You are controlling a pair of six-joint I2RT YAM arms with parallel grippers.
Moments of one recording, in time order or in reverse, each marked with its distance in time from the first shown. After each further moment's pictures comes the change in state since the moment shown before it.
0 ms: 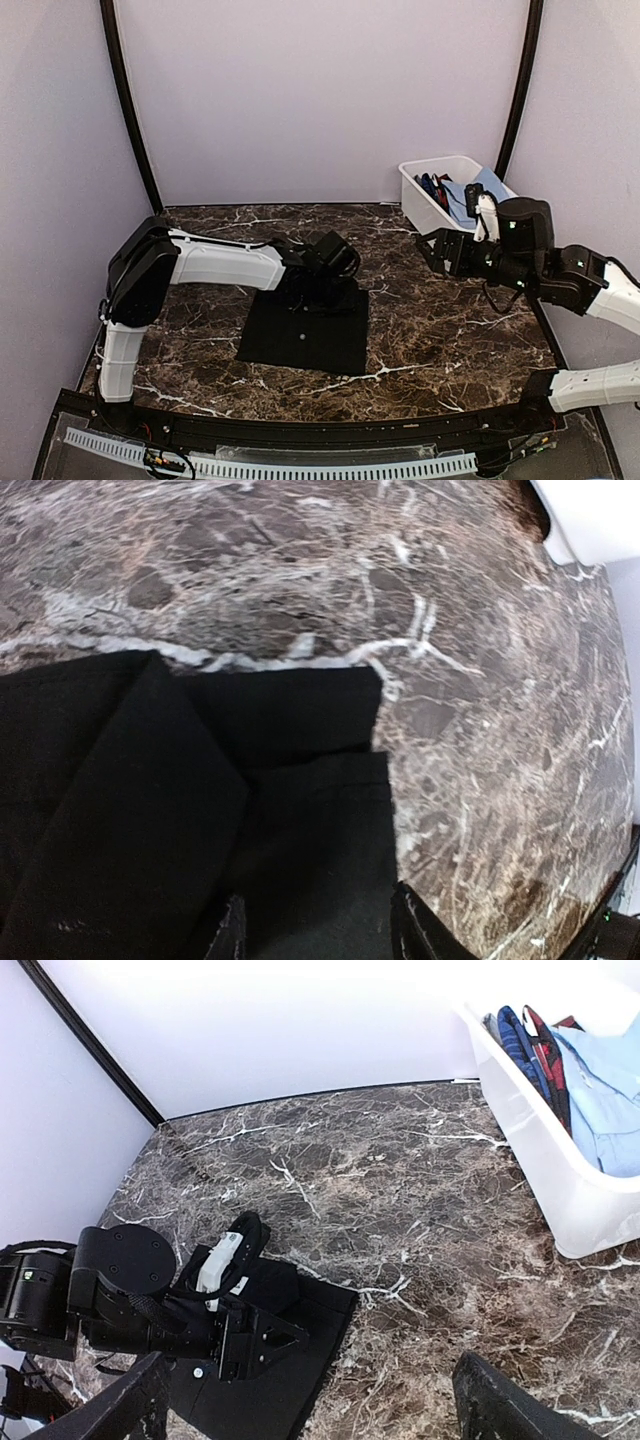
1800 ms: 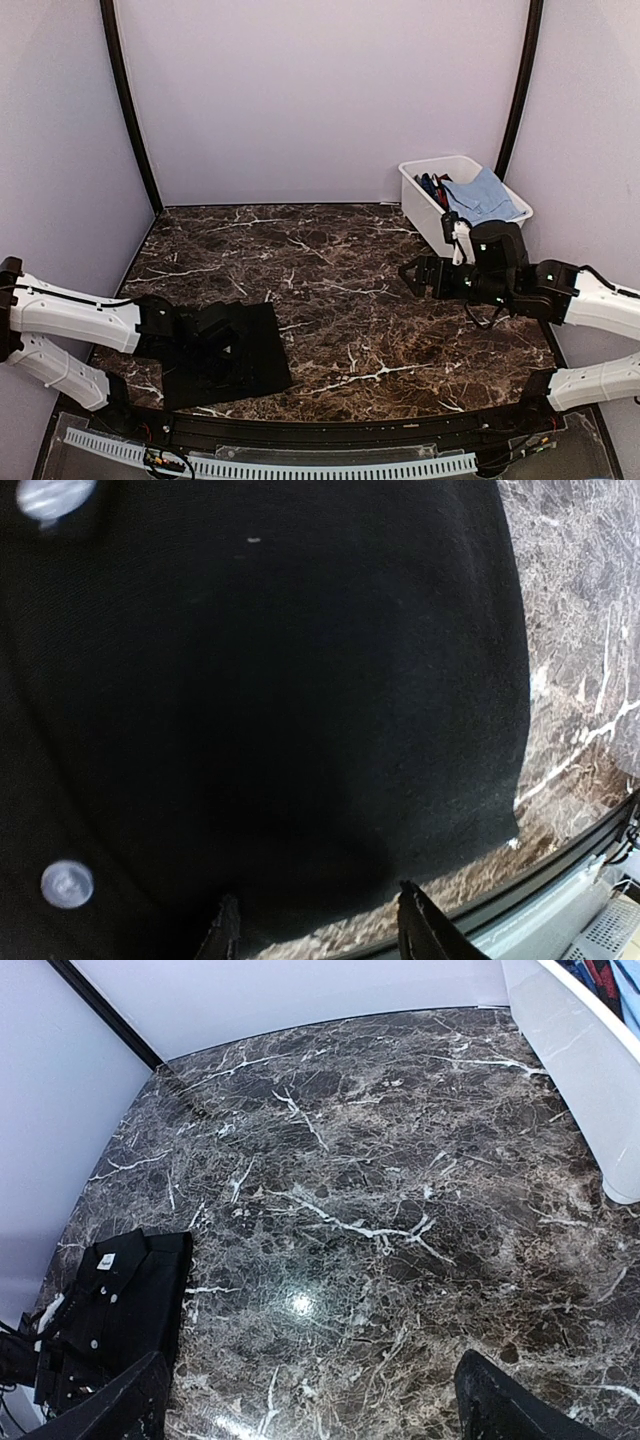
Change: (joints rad) left arm -0.129 -0.833 -0.948 -0.122 0.067 -0.385; right arm 0.000 0.072 -0.125 0.100 -0.100 0.040
